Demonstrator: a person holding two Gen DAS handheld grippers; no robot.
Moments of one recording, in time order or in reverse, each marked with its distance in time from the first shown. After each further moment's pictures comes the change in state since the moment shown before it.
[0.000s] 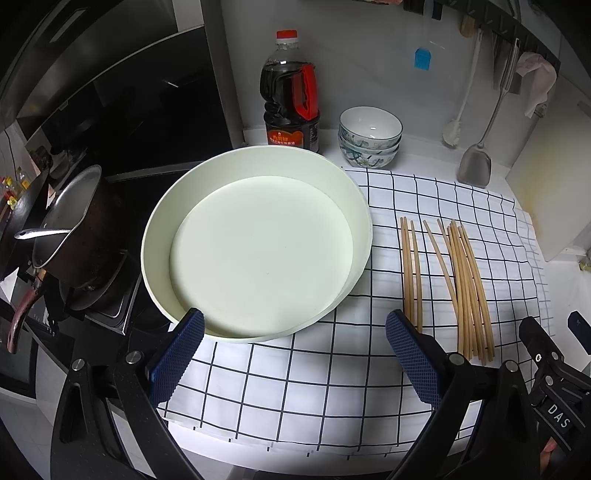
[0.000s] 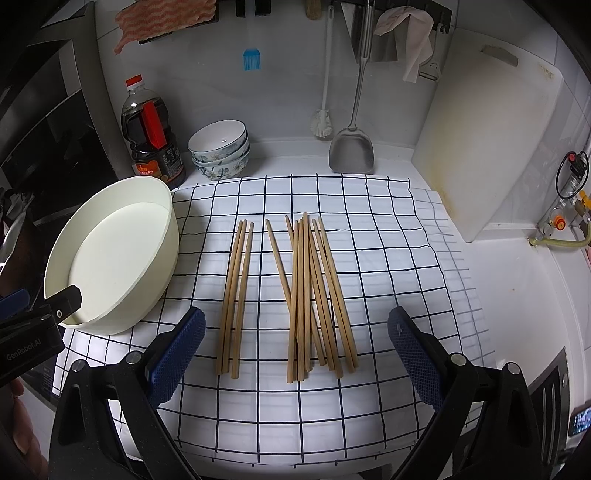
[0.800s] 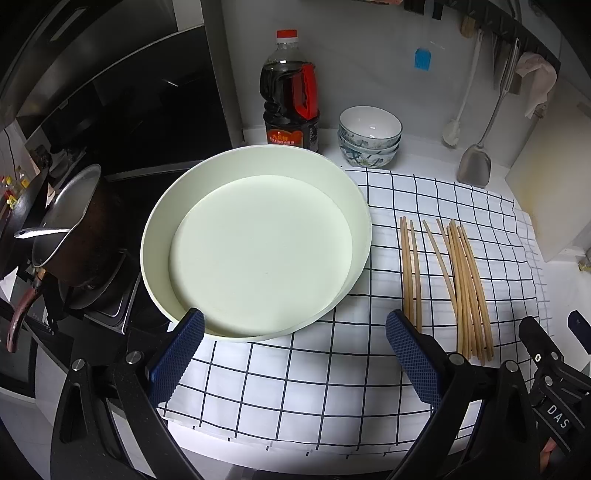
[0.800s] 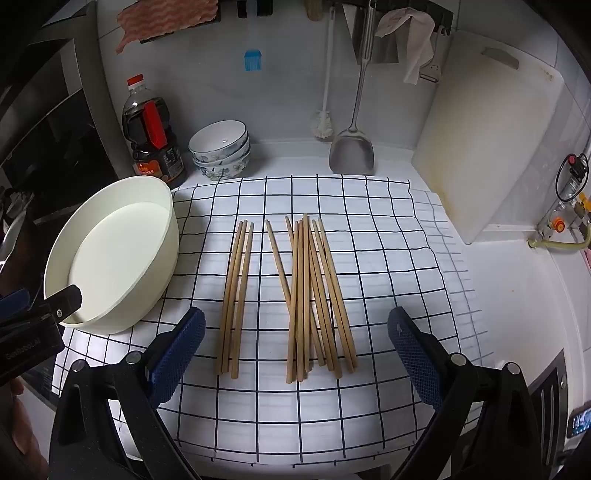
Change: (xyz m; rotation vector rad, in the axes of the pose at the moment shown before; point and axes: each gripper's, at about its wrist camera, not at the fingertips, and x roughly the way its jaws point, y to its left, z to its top) left arm -0.001 0.000 0.000 -0.004 0.002 -0.004; right arm -0.001 -0.002 0.001 -0.002 -0.002 -0.001
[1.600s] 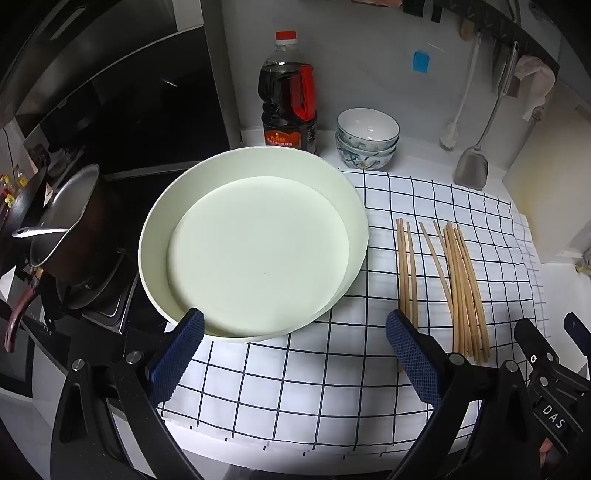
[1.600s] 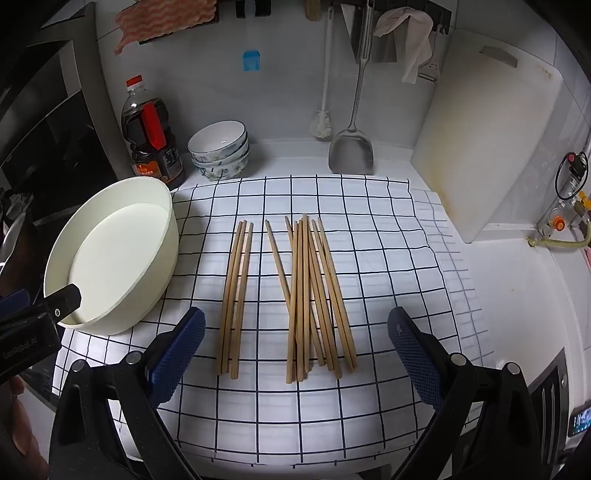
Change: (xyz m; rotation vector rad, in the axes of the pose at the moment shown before) left arm -0.002 -0.003 0.002 -0.001 -0.005 0.001; right arm -0.001 0.001 0.000 0.001 -0.001 -0.001
